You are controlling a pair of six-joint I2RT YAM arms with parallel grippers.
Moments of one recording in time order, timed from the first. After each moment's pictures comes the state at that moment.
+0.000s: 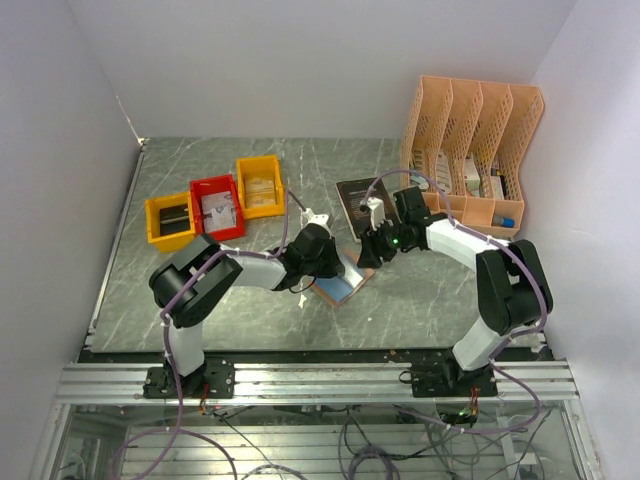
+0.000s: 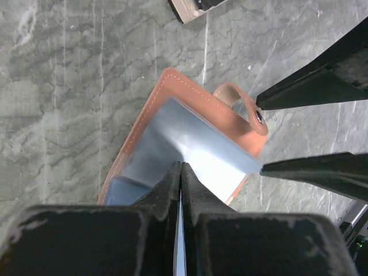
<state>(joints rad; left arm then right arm) -0.83 1.85 0.88 0.35 0.04 -0.72 0.32 1.66 0.97 -0.36 -0.65 -0.32</state>
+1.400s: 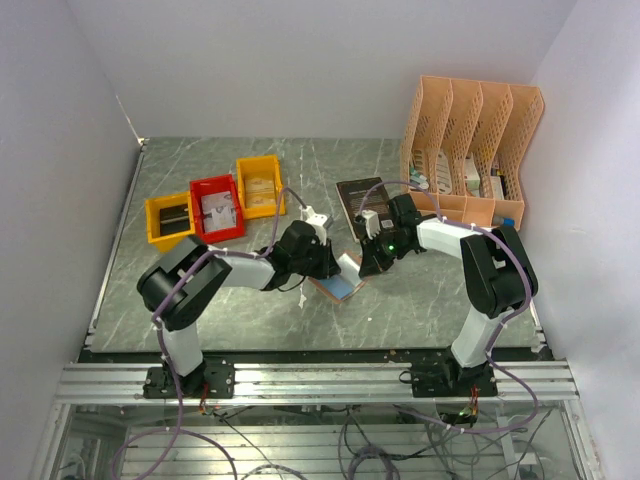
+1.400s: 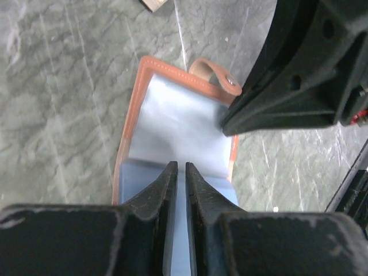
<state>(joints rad) -0.77 1.82 0.82 0.42 0.23 -0.50 0.33 1.80 0.98 -0.41 -0.70 -0.32</state>
